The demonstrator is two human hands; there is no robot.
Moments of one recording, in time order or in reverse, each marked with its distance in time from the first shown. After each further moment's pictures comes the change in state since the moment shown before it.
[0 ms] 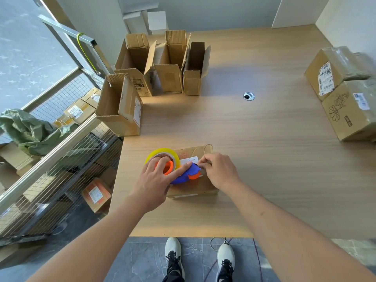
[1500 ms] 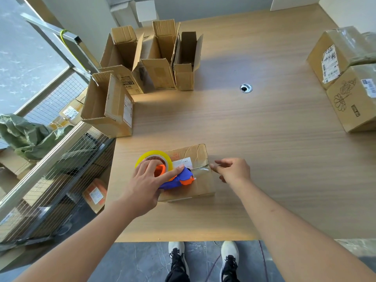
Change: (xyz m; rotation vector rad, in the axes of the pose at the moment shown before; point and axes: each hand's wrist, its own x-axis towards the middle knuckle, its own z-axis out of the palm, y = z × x) left_hand 0.011 -0.002 0.006 -0.086 -0.054 -0.018; right_hand 0.012 0.070 -0.001 0.522 0.118 0.491
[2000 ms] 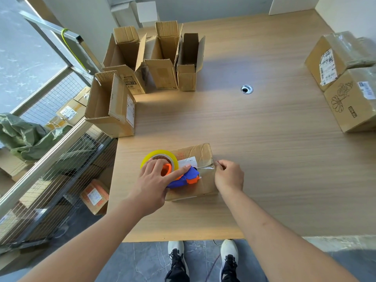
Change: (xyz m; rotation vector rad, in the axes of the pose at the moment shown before) left_hand -0.001 0.001 -0.003 -0.034 -0.006 0.012; right_hand -0.026 -0.005 0.039 -0.187 0.219 0.014
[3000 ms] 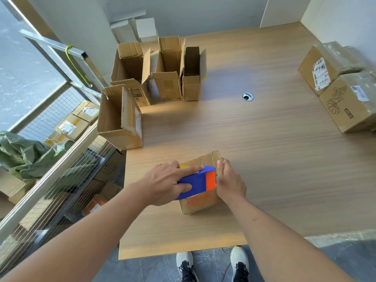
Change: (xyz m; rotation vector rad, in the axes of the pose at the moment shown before) left_hand 0.030 -0.035 -0.072 -0.198 -0.362 0.086; right_hand -0.025 -0.023 0.033 -0.219 -0.071 -0.119
